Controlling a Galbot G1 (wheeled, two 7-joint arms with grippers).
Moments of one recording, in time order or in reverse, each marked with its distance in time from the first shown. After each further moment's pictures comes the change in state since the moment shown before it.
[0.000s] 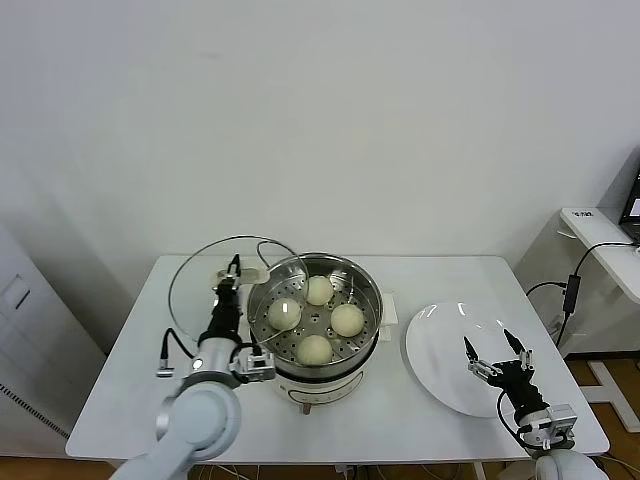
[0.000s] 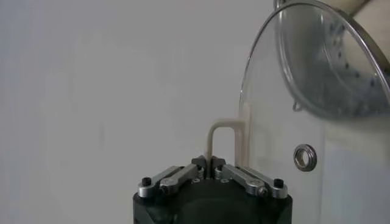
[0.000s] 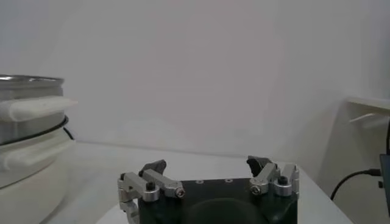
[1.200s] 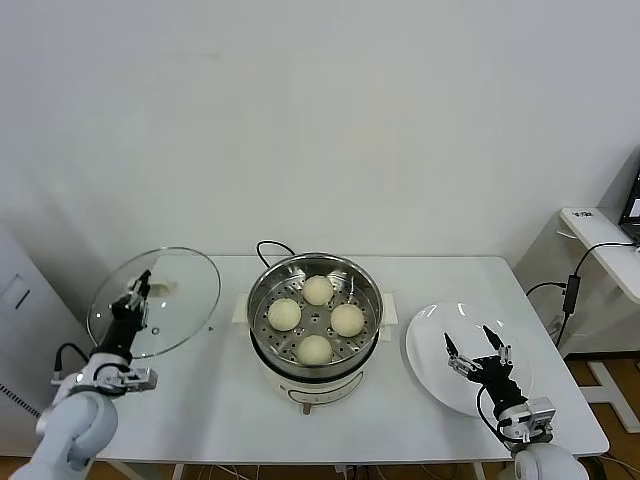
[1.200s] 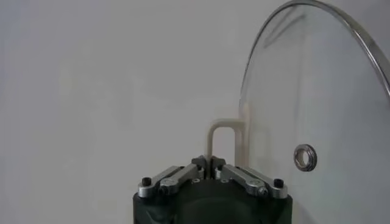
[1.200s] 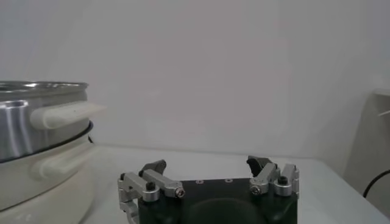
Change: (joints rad) left arm 0.241 0.108 -0.578 0.240 -0.377 -0.584 -0.380; right arm 0.009 0.017 -0.073 0.034 0.003 -0.034 0.030
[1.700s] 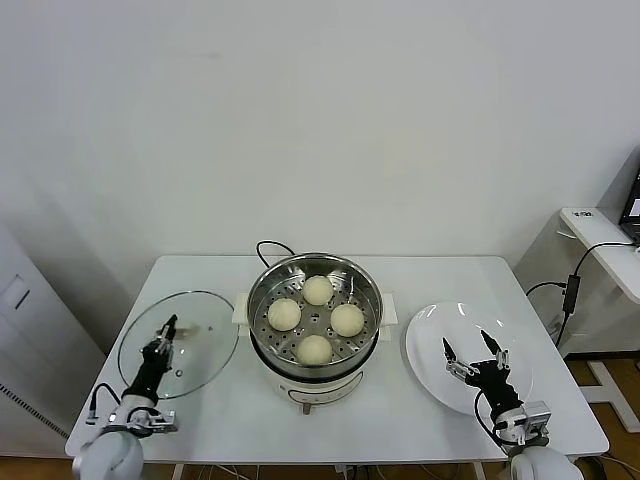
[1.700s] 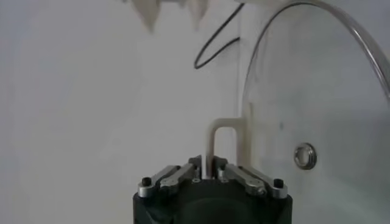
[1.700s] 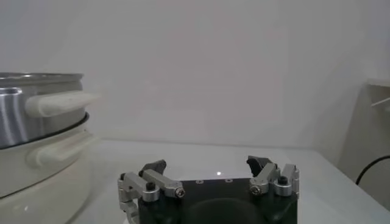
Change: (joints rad) left arm 0.031 -0.192 -0.030 0.261 0.178 -0.203 -0.181; right arm -0.003 0.000 -0.020 -0.011 -0.002 -0.003 0.019
